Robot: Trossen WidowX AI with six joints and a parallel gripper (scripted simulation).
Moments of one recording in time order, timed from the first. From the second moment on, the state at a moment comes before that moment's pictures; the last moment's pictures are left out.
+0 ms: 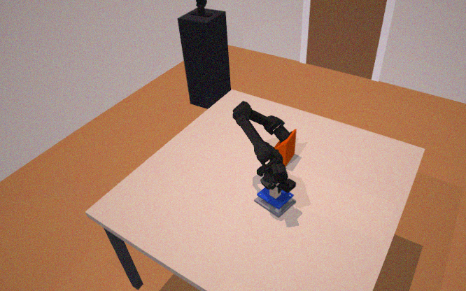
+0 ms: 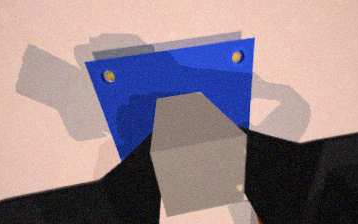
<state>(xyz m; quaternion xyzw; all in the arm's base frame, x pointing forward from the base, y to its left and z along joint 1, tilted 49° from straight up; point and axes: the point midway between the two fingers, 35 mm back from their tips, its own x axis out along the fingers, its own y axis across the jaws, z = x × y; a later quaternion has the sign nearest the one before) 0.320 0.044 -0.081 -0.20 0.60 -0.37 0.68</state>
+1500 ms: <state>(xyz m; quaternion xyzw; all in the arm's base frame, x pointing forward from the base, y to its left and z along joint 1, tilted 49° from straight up) 0.316 0.108 -0.026 -0.21 0.60 -0.36 0.68</state>
